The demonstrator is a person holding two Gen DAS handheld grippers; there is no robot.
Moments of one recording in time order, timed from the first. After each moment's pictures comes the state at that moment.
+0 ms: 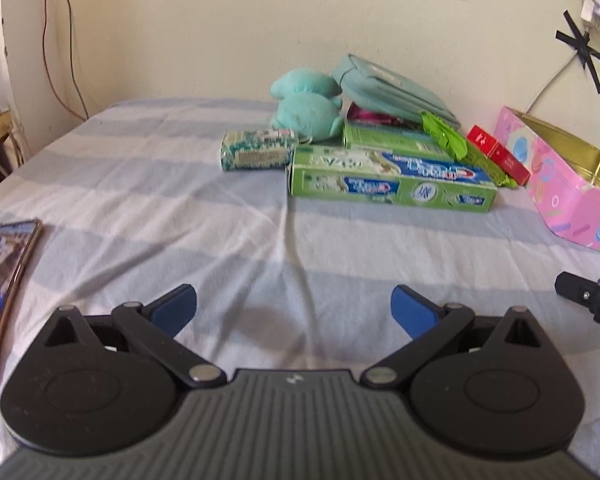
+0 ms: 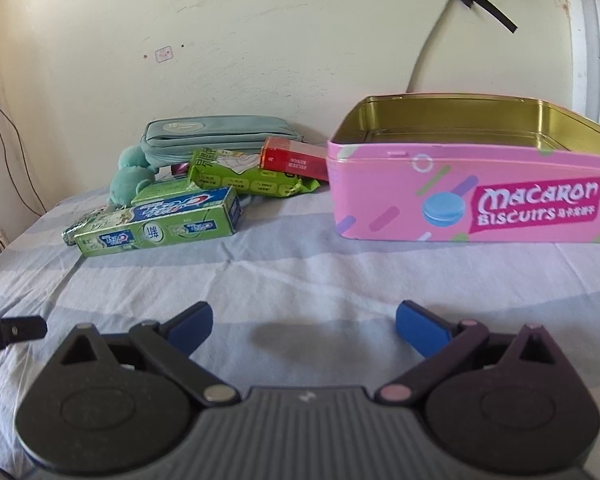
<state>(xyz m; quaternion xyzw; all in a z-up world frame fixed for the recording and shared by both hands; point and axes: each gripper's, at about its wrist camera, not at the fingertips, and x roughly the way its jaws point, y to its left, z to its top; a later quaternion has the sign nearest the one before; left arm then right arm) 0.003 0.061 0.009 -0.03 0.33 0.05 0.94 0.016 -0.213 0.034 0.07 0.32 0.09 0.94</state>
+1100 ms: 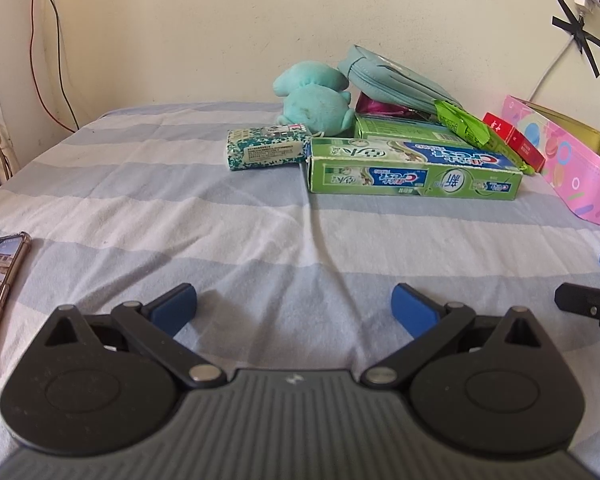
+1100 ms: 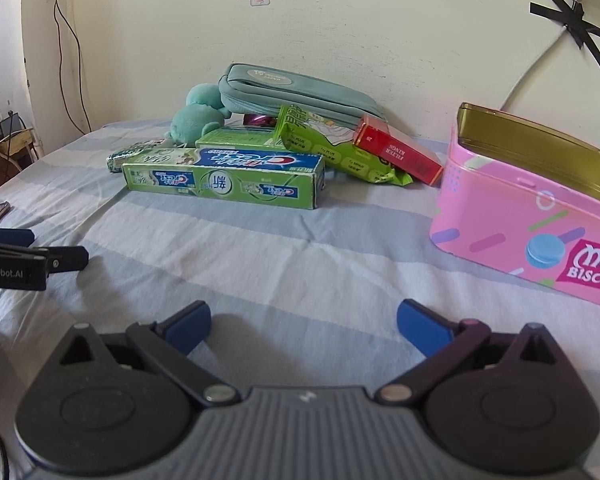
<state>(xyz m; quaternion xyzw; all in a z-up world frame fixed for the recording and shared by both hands) 0.015 0.082 -0.017 -0.01 0.32 0.03 0.95 0.025 -0.166 0.028 -0.05 0.34 0.16 0.93</state>
